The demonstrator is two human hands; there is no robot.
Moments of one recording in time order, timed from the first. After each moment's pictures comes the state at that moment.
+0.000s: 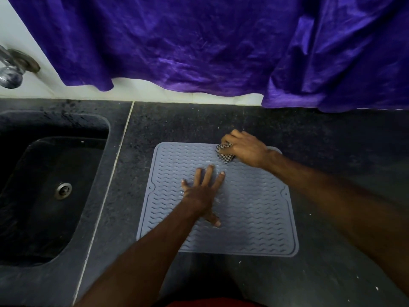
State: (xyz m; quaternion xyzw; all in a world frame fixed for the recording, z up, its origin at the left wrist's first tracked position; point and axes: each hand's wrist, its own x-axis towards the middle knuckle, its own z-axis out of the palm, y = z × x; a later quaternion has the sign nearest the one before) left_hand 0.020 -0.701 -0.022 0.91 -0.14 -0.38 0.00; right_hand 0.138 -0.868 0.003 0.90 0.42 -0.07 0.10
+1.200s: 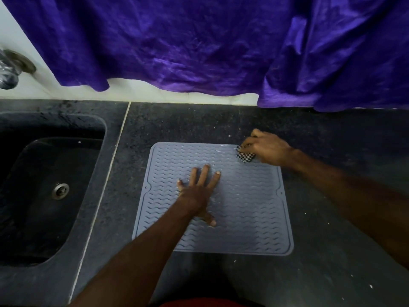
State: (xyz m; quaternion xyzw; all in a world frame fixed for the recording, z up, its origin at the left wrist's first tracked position) left_hand 0.019 -0.701 -0.022 0.91 -0.14 -0.38 0.00; right_hand 0.140 -0.937 0.004 0.91 0.41 -0.07 0.08
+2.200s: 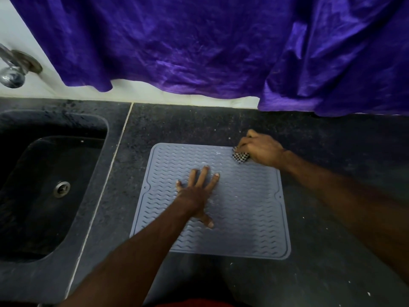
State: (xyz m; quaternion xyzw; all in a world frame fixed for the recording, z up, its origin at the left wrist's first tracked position) left_hand 0.019 -0.700 -0.022 0.91 -0.14 -0.38 0.01; right_hand 0.146 -0.923 0.006 0.91 0.41 -0.07 0.07
